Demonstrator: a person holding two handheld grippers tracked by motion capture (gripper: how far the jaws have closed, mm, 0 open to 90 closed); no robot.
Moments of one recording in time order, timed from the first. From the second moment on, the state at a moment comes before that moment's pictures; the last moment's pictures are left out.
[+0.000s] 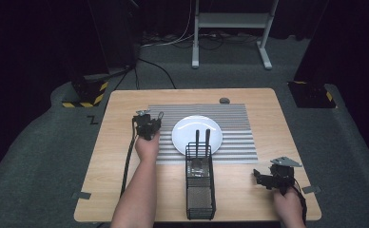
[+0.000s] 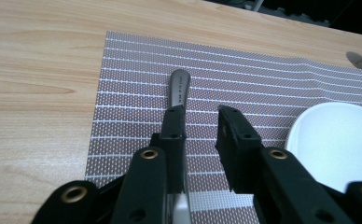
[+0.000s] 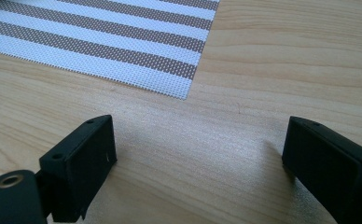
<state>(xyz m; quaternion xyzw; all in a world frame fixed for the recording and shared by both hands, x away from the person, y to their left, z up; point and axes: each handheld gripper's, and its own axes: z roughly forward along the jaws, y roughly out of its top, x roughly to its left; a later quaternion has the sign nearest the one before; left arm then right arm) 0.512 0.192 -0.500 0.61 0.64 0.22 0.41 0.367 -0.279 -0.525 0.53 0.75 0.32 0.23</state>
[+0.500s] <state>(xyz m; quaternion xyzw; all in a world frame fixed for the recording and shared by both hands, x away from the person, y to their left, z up) 0.451 0.179 -0.484 0.66 0.58 0.29 0.37 0.367 -0.279 -0.525 0.53 0.75 0.32 0.23</state>
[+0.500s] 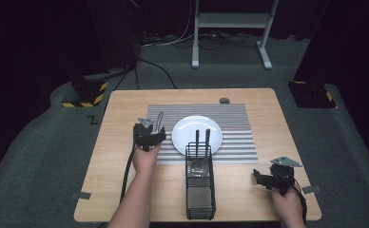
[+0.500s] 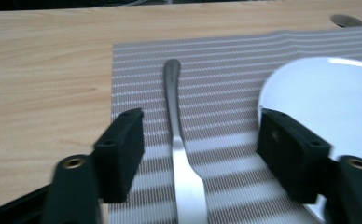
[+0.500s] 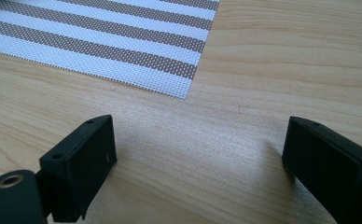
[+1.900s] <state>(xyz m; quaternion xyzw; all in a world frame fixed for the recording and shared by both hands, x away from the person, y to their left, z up) 0.309 0.250 -0.530 0.72 0.58 0.25 0.31 0.367 -0.279 -0.525 0.53 0.75 0.32 0.23</state>
